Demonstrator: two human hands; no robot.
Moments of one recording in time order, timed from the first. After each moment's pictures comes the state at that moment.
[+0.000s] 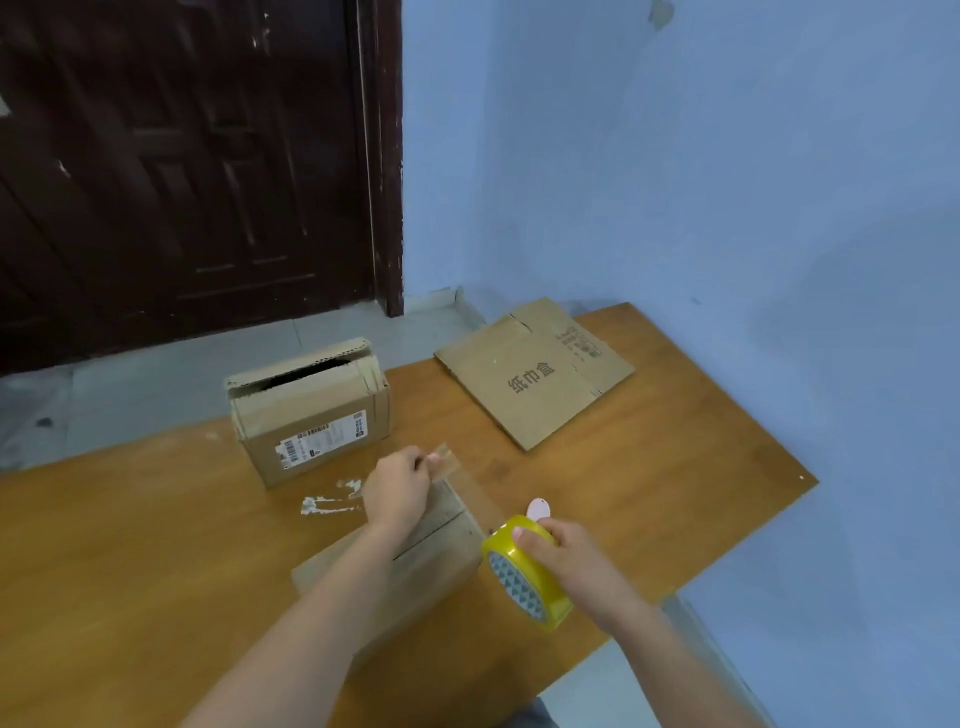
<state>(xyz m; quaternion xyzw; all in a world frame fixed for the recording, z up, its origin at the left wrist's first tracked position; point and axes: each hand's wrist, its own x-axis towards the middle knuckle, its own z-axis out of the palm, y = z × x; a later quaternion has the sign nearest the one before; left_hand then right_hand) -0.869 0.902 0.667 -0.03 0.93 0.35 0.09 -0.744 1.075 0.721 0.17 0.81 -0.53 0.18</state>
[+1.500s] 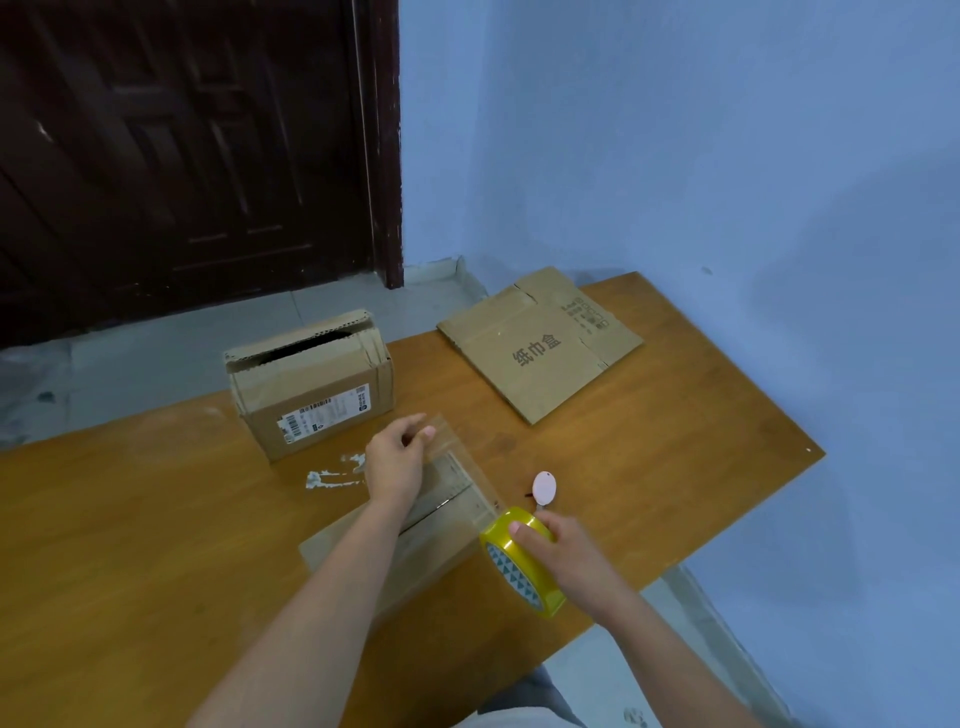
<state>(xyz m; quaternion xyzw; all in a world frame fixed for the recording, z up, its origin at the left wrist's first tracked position) -0.866 0.897 0.658 -0.10 0.81 0.57 0.06 -0.734 1.062 0.703 0.19 0.80 -0.53 0.20</state>
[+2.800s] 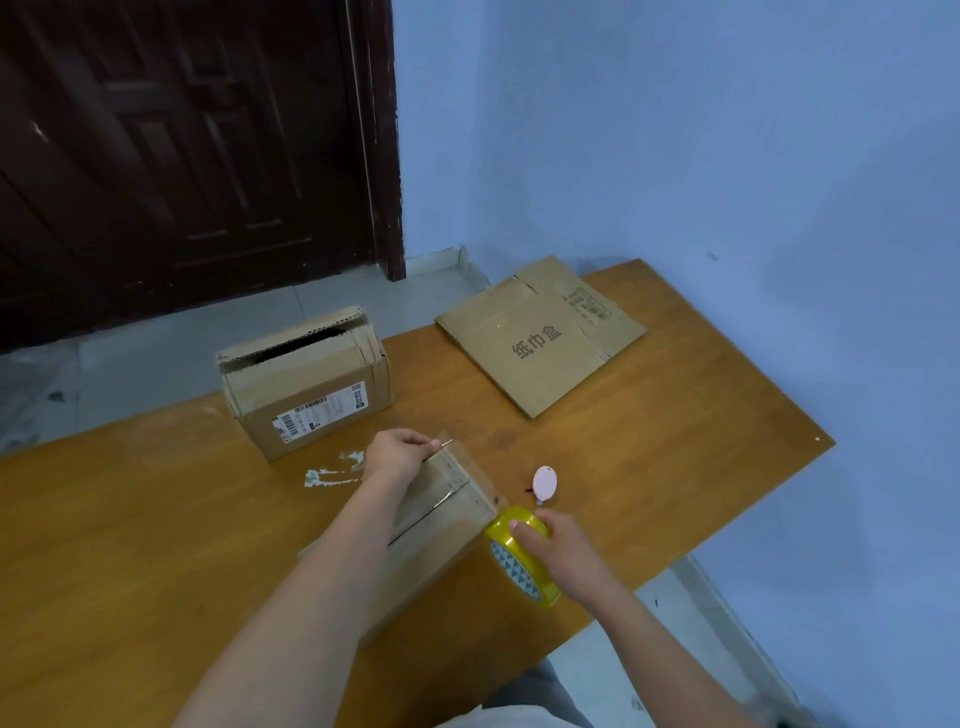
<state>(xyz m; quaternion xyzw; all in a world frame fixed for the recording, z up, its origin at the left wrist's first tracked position) -0.892 0.901 0.647 -0.15 0.84 0.47 0.23 -0.743 1.070 0.681 0.22 0.81 -0.50 0.20</state>
